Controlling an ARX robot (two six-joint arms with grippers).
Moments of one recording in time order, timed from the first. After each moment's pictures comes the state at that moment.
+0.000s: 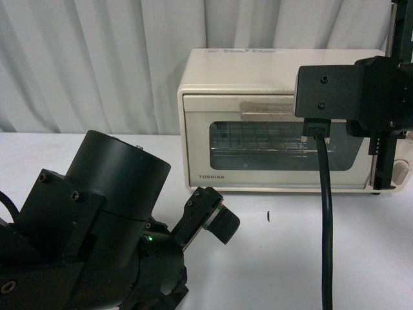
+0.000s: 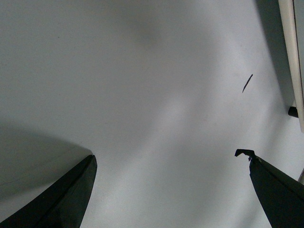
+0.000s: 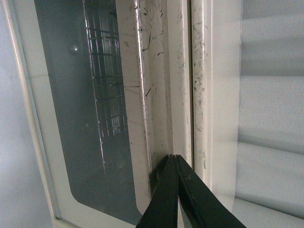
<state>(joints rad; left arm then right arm) -0.52 1.98 0.73 0.42 0.11 -1.26 0.22 1.74 0.87 0.43 -0.08 -1.44</state>
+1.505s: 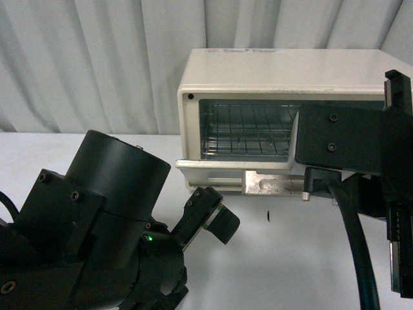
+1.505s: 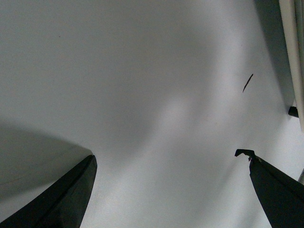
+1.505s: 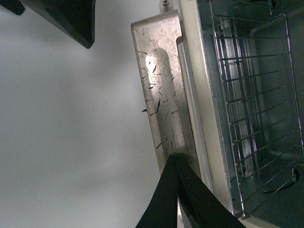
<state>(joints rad) -0.52 1.98 0.73 0.42 0.11 -1.26 0.28 1.59 0.79 0.01 -0.22 -1.15</state>
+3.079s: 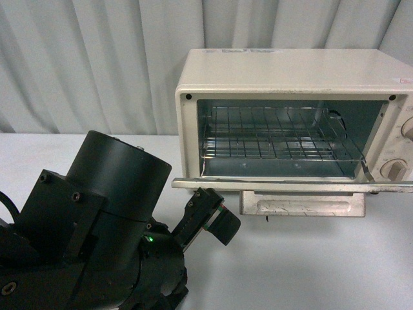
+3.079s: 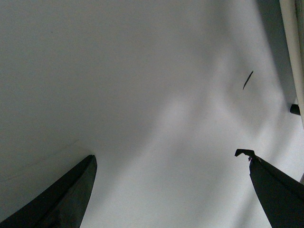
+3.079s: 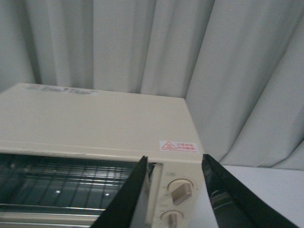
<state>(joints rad) -0.52 1.98 0.73 0.42 0.11 -1.25 0.19 1.22 0.39 0.85 0.20 -0.16</state>
